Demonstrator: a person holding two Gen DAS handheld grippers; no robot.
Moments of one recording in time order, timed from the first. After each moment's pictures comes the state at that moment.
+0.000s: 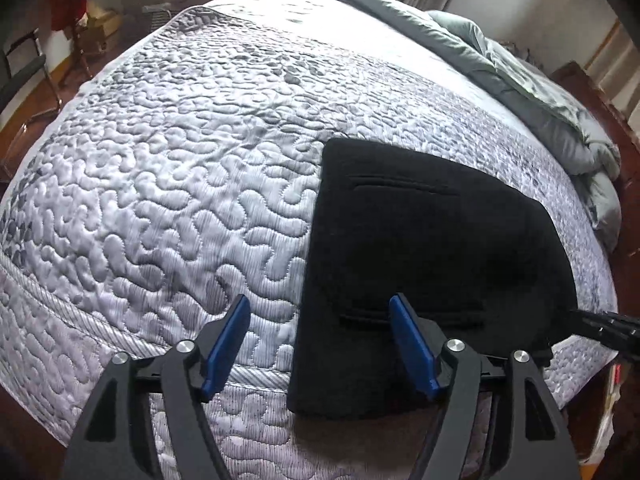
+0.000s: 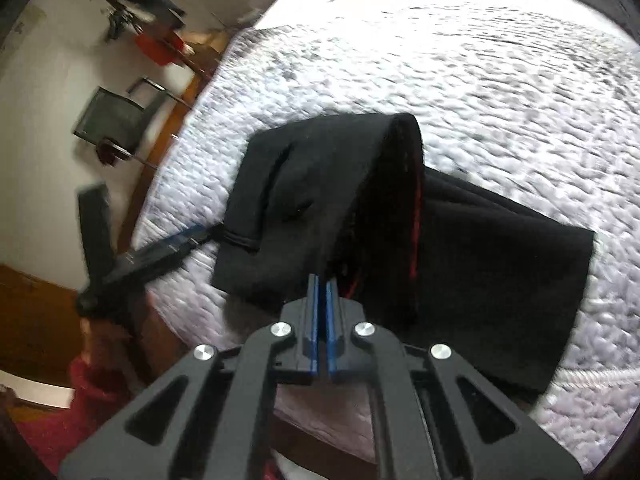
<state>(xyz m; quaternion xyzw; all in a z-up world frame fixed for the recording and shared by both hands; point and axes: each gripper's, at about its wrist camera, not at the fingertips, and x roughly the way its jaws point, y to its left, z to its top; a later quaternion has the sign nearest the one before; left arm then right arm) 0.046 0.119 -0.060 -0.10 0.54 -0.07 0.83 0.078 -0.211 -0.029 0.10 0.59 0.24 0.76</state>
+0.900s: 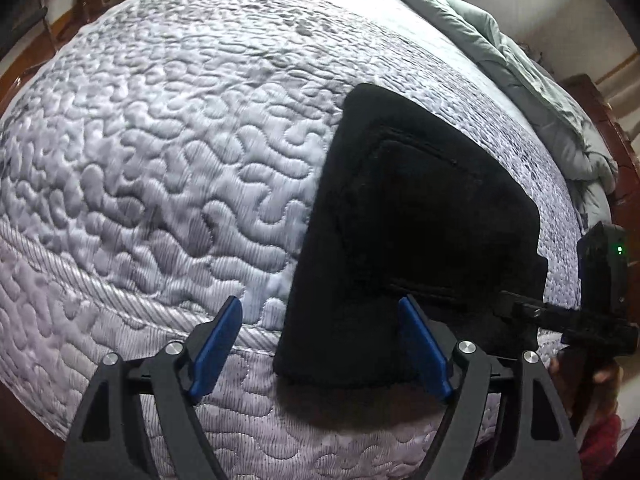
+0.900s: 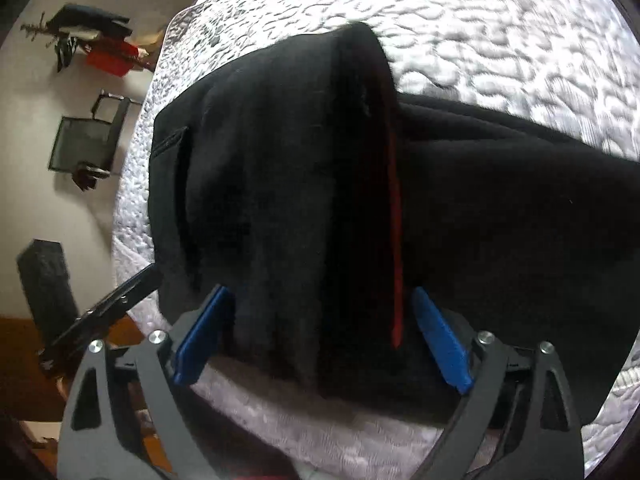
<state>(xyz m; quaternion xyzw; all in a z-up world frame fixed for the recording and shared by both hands) 0.035 0.126 -0.085 -0.17 0.58 -0.07 0.79 0.120 -0.203 -0.115 0.17 0.65 0.21 0.71</state>
